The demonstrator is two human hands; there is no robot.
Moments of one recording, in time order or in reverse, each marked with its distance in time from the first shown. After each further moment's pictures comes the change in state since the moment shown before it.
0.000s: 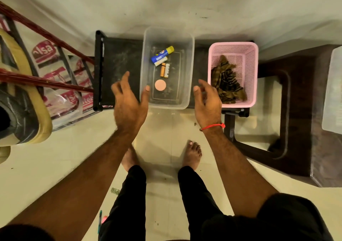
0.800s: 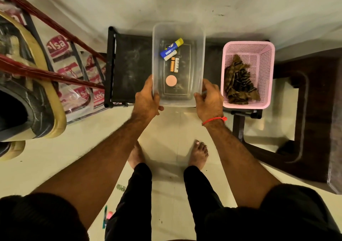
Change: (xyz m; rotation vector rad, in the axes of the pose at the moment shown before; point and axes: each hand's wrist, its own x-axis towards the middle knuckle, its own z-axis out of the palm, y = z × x) left_hand 0.021 -0.010 0.004 -0.120 -0.359 -0.052; right_hand 0.007 -0.010 0.030 -0.233 -0.132 0.007
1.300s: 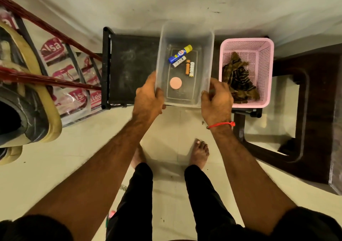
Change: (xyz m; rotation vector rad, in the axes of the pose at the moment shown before) left_hand -0.005 0.029 0.005 0.039 0.061 0.027; right_hand -0.004 -0.001 -0.025 0.045 0.156 -0.033
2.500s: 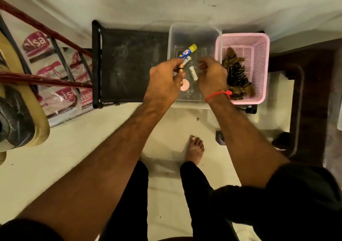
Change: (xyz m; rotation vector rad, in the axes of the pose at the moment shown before) left_hand 0.013 0.065 0.019 -0.010 0.019 0.175; right_hand 0.064 -0.006 0.018 -0.064 -0.133 0.009
